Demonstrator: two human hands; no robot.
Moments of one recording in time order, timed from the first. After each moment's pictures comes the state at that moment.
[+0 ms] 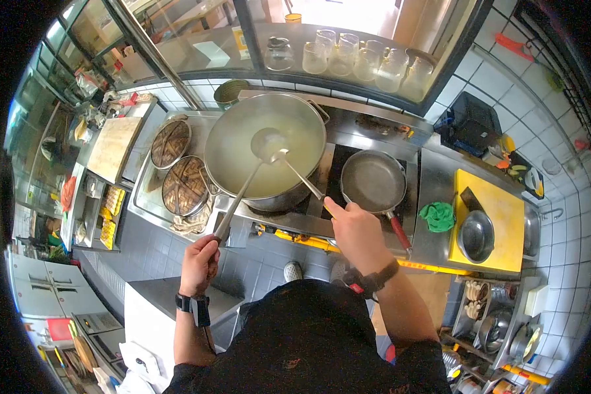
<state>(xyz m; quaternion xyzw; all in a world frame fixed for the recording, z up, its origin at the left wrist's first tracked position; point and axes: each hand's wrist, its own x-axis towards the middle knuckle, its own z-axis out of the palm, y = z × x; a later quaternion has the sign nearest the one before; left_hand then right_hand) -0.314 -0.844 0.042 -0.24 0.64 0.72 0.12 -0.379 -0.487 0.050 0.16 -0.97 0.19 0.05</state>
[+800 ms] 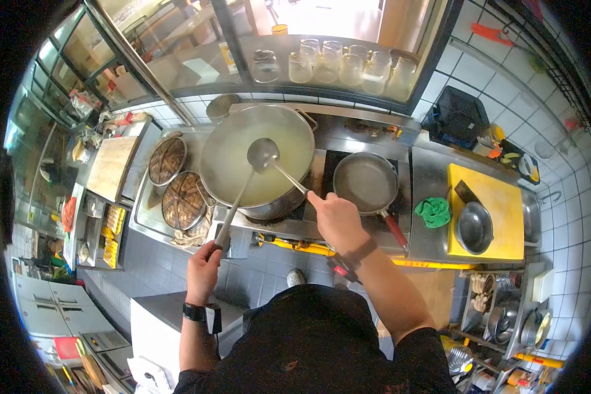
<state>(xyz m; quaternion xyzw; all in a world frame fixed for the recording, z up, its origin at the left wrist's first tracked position) -0.314 -0.842 0.018 -0.15 0.81 0.57 0.03 -0.406 -0.503 0.029 0.17 -0.97 0.17 0.06</state>
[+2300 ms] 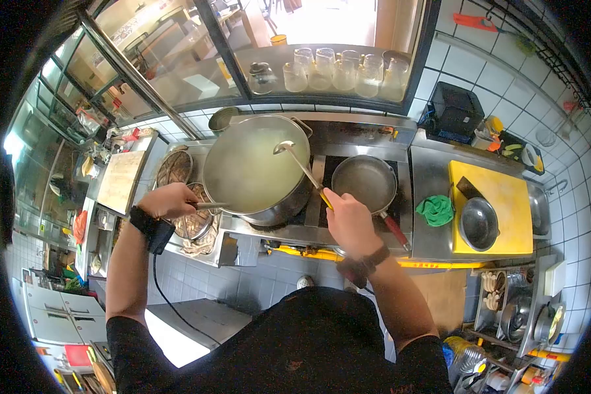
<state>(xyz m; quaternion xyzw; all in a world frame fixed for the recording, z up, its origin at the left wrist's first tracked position) -0.489 -0.861 0.178 0.15 0.95 0.00 0.28 -0.393 -0.471 0.037 0.09 -0.95 0.29 0.11</state>
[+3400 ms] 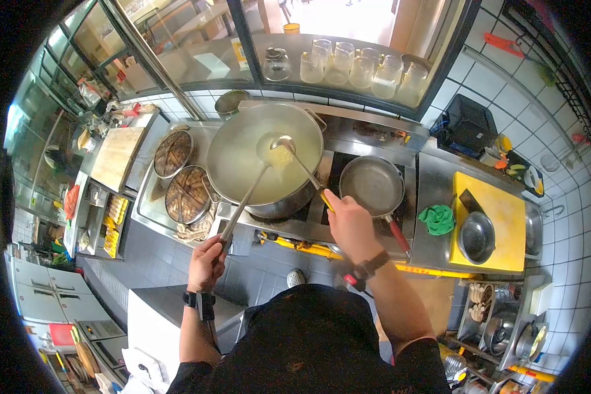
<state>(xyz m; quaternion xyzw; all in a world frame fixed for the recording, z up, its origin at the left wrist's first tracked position) -0.321 -0.848 0.019 -0.24 0.58 0.77 0.13 -0.397 -0.491 0.027 0.09 -0.94 0.31 0.08</state>
